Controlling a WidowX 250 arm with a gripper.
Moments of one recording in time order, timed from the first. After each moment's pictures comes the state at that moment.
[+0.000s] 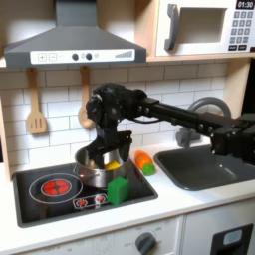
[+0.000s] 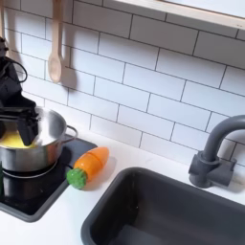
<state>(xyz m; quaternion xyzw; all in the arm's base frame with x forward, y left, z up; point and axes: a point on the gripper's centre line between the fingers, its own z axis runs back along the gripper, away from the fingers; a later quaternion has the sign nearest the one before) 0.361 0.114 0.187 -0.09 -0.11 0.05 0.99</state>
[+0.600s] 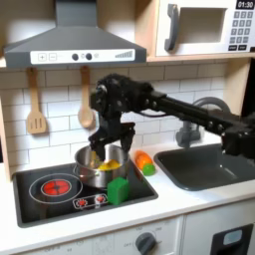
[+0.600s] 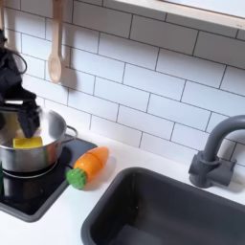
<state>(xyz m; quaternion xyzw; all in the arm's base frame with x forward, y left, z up) 0.357 0.111 0.214 -0.08 -0.15 0.04 0.98</state>
